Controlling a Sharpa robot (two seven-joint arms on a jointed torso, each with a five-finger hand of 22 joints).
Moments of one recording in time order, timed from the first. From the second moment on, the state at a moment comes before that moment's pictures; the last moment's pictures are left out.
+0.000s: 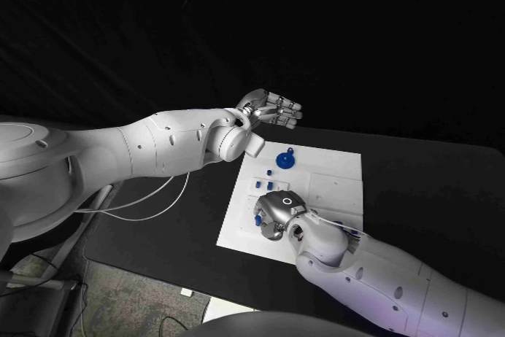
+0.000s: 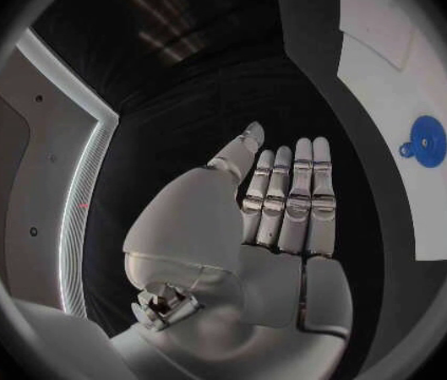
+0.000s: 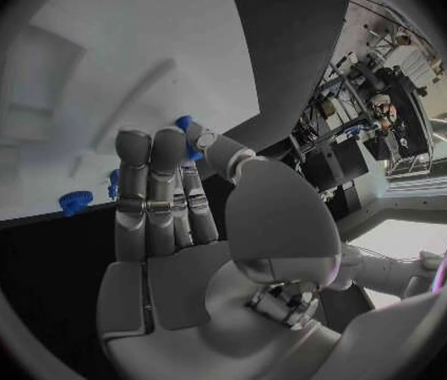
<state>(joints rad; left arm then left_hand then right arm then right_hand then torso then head) 1.29 -0.69 -0.07 1.19 -0.21 -0.27 0.27 1.36 0.03 0.17 -0.23 0.11 1.04 0.14 0.06 0.06 1.08 0.14 0.06 0.06 1.13 0.13 0.06 0.07 0.08 1.00 0.10 0.07 0.39 0.94 -0.23 -0.07 1.28 -1.92 -0.26 -0.34 1.25 -0.16 0.61 -0.24 0.06 1.08 0.09 0.06 0.06 1.18 0.07 0.06 0.06 1.46 -0.04 0.75 0.68 0.12 1.47 -0.06 0.43 1.31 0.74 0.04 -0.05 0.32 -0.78</state>
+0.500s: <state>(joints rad) 1.29 -0.70 -0.08 1.19 -0.21 -0.26 0.27 1.36 0.03 0.17 -0.23 0.11 1.04 0.14 0.06 0.06 1.08 0.14 0.06 0.06 1.13 0.13 0.06 0.07 0.08 1.00 0.10 0.07 0.39 0.94 -0.29 -0.06 1.35 -1.89 -0.39 -0.34 1.30 -0.21 0.51 -0.20 0.07 1.00 0.07 0.06 0.06 1.06 0.10 0.06 0.06 1.45 -0.02 0.75 0.63 0.16 1.46 -0.04 0.32 1.31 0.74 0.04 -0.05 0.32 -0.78</state>
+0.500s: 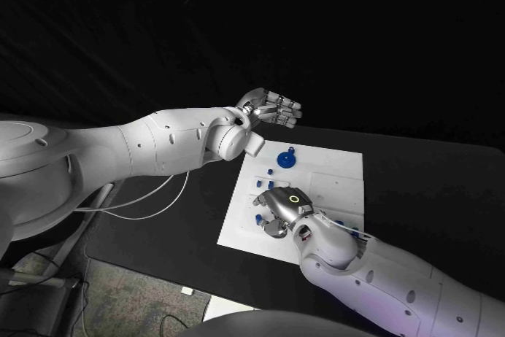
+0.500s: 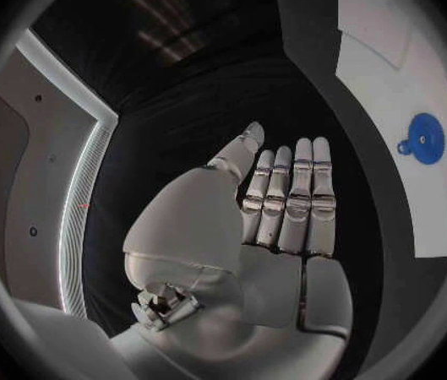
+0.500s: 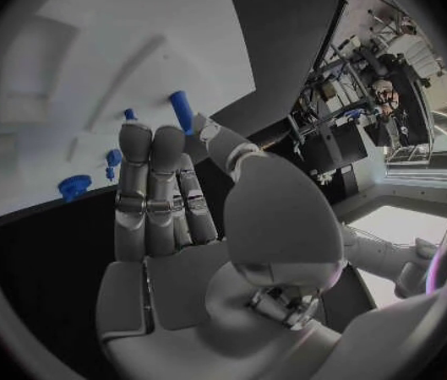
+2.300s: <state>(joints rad) 1.26 -0.80 -0.08 1.30 -0.20 -0.21 0.32 1.34 0.03 -0.08 -0.13 0.09 1.03 0.14 0.06 0.06 1.09 0.13 0.06 0.06 1.13 0.13 0.06 0.07 0.06 1.02 0.12 0.07 0.17 1.04 -0.70 0.11 1.51 -1.13 0.07 -0.68 1.04 -0.11 0.32 0.08 0.07 1.17 0.05 0.06 0.18 1.35 -0.03 0.82 1.17 1.45 -0.09 1.00 1.07 0.08 1.46 -0.12 0.81 1.31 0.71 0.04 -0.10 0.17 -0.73</state>
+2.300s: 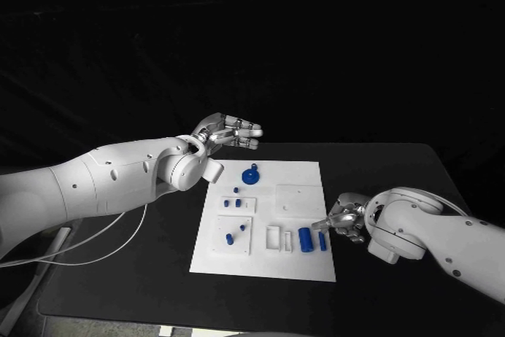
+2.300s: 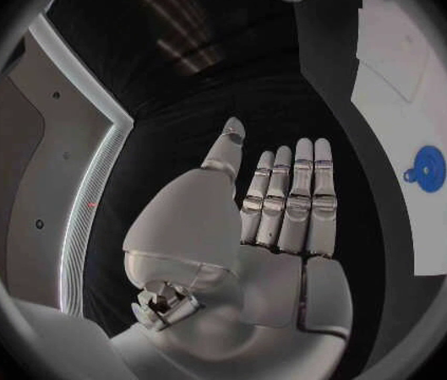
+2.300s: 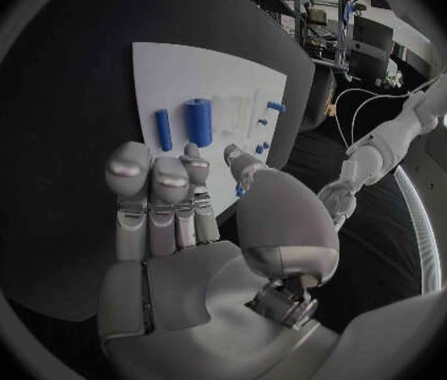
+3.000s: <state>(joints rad) 1.26 -0.80 -0.08 1.30 -0.21 -0.16 0.34 1.30 -0.04 -0.11 -0.05 0.07 1.01 0.14 0.06 0.06 1.10 0.13 0.06 0.06 1.12 0.13 0.06 0.07 0.04 0.96 0.12 0.07 0.13 1.04 -0.61 0.04 1.42 -1.16 0.08 -0.69 1.04 -0.15 0.33 0.10 0.06 1.14 0.07 0.06 0.18 1.35 -0.03 0.81 1.19 1.45 -0.09 0.99 1.08 0.08 1.46 -0.12 0.81 1.31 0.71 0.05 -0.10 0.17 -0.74</state>
